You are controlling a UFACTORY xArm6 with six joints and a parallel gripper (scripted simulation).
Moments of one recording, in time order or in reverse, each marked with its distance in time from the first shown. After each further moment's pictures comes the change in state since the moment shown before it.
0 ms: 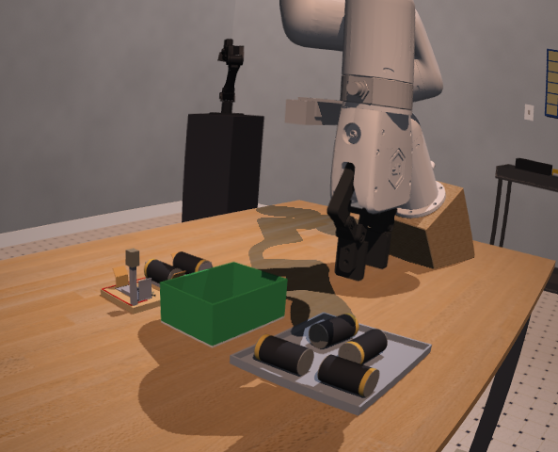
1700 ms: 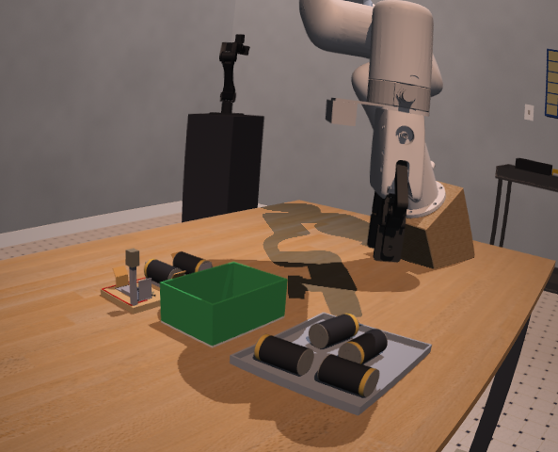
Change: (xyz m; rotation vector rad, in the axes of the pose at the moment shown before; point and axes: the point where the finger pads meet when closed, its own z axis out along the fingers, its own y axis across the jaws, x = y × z) arm 0.012 0.073 -0.001 0.012 0.016 -0.632
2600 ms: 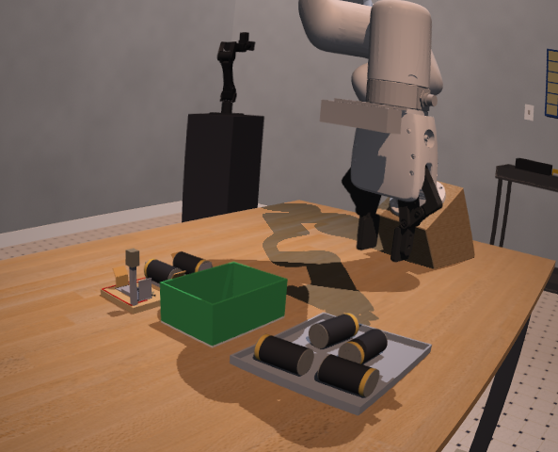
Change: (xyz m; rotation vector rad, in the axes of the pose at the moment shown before) arm 0.000 0.000 0.000 0.002 -0.009 -0.753
